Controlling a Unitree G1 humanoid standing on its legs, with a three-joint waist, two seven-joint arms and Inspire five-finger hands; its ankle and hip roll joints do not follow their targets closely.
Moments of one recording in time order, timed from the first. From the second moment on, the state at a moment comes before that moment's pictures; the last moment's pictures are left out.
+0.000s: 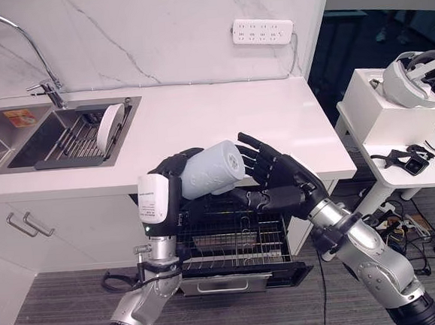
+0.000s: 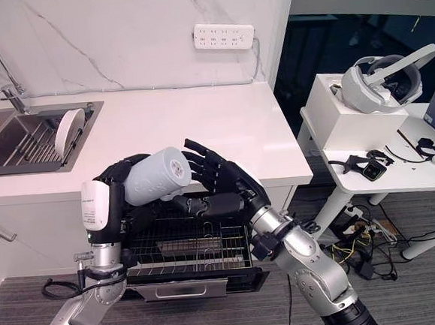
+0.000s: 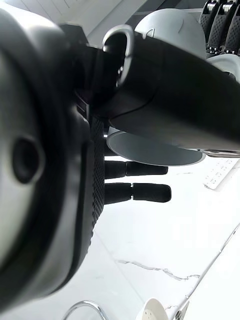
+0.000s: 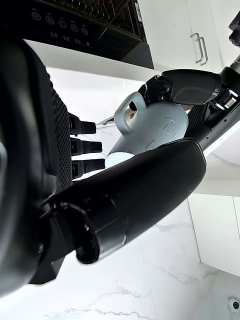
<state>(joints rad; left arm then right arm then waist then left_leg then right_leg) -0.08 0.49 -0.32 0.11 0.64 -0.31 0.86 -0.13 -0.46 0.26 -0.34 0.73 0.15 0.12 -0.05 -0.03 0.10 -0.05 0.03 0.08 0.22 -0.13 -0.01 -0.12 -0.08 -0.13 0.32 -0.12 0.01</state>
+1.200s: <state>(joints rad) -0.08 0.49 -0.37 0.11 0.64 -0.33 0.77 -0.14 -0.48 0.28 -0.34 0.68 0.17 0.07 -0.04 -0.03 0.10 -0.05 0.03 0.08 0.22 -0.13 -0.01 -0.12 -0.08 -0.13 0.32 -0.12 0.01</state>
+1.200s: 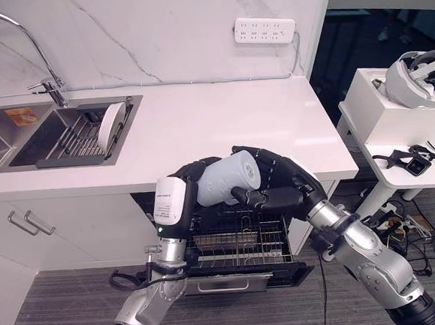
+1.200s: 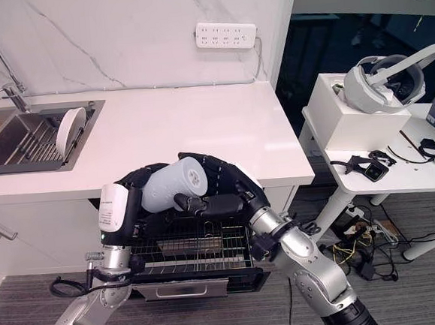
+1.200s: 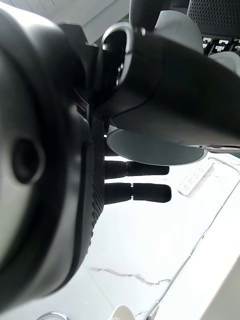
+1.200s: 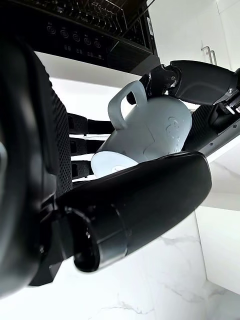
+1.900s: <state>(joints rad) -0.03 0.48 -0.36 0.06 0.44 -0.34 0.69 -0.14 -0.48 0.28 -0.34 0.67 0.18 0.07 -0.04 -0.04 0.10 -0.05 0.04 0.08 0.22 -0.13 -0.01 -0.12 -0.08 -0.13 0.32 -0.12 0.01</state>
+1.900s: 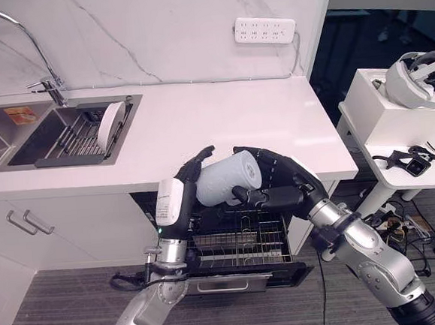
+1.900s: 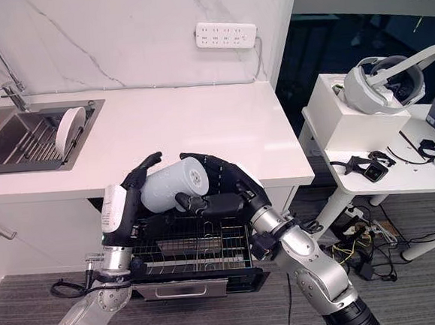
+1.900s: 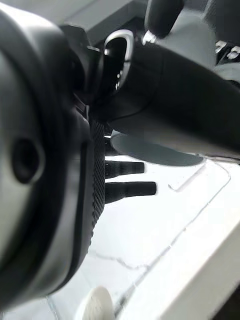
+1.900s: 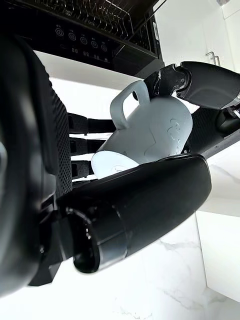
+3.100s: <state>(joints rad) 0.10 0.46 0.16 -0.22 -0.01 -0.48 0.50 0.15 -0.45 0.09 -0.30 0.55 0.25 0.17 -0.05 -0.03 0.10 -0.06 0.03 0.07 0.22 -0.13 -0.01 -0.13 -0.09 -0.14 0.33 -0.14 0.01</state>
